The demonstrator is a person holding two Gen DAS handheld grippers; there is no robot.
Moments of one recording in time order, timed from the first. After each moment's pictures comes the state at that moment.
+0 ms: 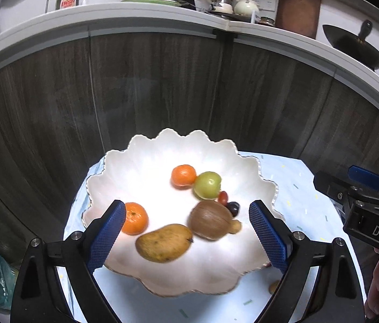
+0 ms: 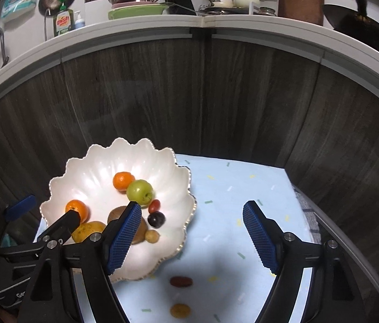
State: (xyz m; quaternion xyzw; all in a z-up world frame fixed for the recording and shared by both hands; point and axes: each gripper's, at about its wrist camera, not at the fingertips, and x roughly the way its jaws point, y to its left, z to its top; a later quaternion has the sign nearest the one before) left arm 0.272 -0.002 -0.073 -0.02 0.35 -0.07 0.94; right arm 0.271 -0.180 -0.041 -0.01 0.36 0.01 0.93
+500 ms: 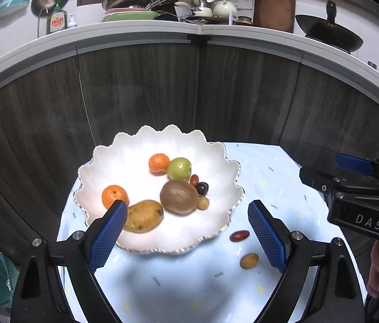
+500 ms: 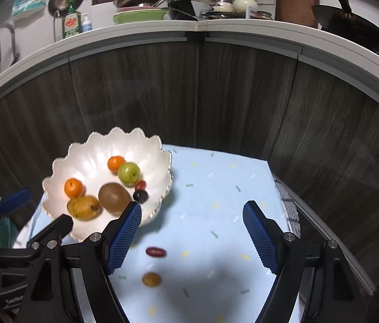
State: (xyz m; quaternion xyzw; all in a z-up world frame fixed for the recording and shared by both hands) left arm 0.208 -0.046 -0.064 0.01 0.33 -0.08 0.94; right arm 0.224 -0.221 -0.045 -0.03 0.36 0.03 0.93
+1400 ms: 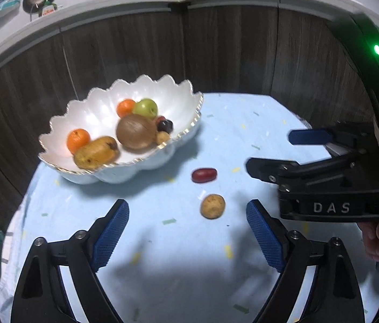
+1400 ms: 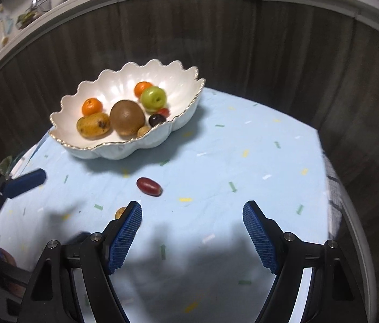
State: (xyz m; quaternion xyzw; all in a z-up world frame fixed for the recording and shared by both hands) left arm 0.169 -0.130 -0.151 0.05 0.37 -0.05 0.93; right arm 0.233 -0.255 -0.146 -0.08 0.41 0.21 0.88
